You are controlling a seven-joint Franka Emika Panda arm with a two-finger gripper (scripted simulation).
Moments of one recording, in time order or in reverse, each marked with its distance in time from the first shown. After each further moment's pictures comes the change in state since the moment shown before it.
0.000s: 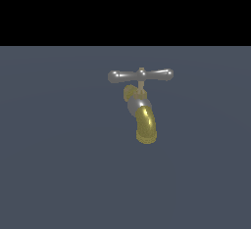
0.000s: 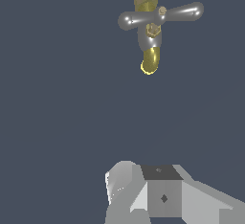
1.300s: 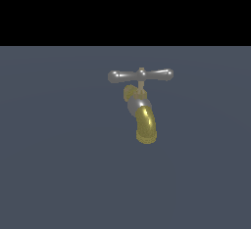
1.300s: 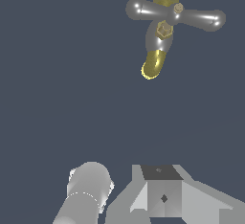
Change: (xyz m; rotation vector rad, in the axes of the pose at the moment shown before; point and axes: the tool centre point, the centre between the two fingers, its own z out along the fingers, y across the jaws) arm 0.008 0.053 0.046 -0.007 0.006 -0.289
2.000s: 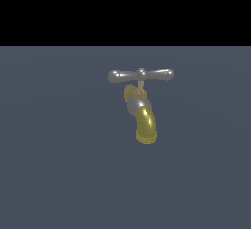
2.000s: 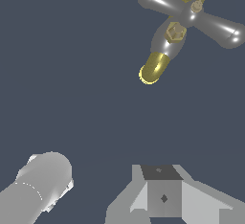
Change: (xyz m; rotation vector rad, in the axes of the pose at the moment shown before) arm 0.009 0.056 0.049 -0.009 0.006 -0.302
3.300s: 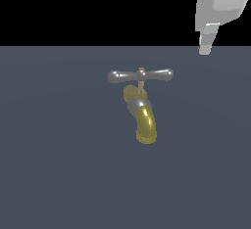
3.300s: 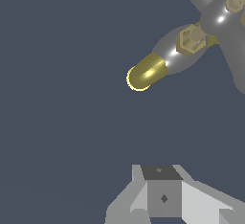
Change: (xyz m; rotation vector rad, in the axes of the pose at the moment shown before) arm 0.030 0.101 0.086 -0.020 0.009 -0.540
